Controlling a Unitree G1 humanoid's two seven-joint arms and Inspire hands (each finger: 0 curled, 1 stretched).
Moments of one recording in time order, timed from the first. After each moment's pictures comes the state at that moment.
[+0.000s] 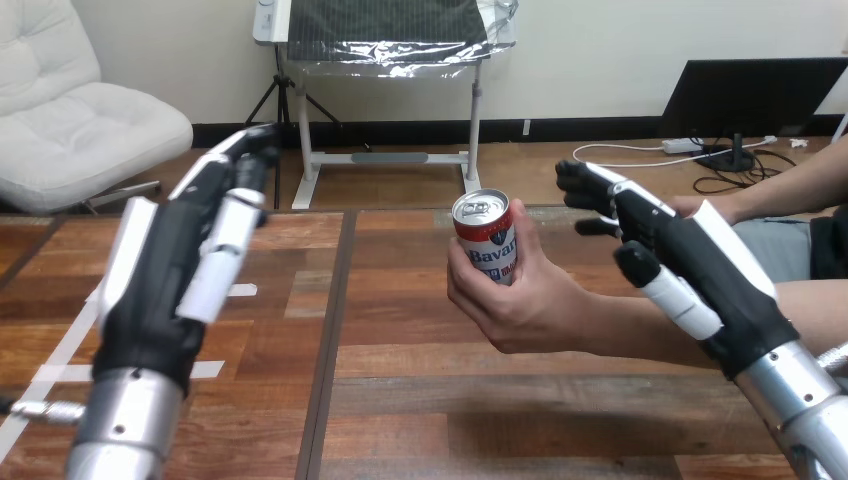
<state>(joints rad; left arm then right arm) 0.21 0.17 0.09 -0.62 0.12 0.21 -0.11 -0.05 -0.47 -0.02 0.15 0.12 -0.50 0.37</state>
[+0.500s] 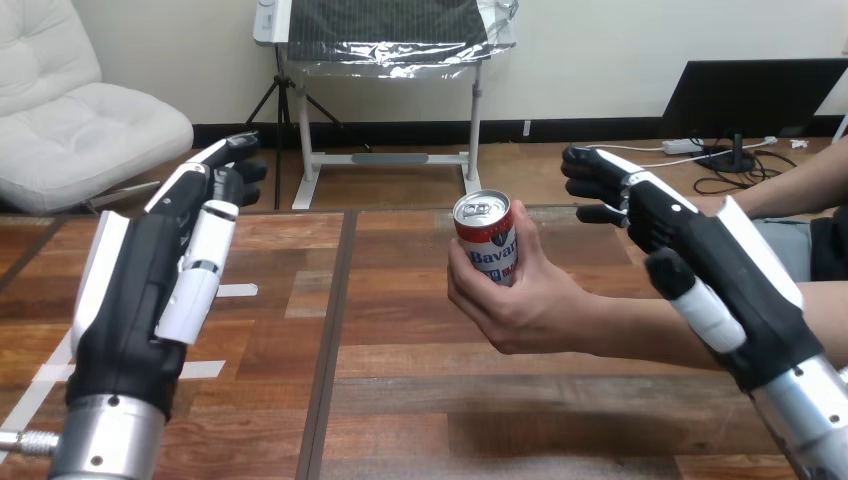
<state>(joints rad) 0.29 0.15 0.10 -0.72 0.10 0.21 -0.11 0.04 -0.45 -0.05 0.01 0.20 -0.52 0.39</state>
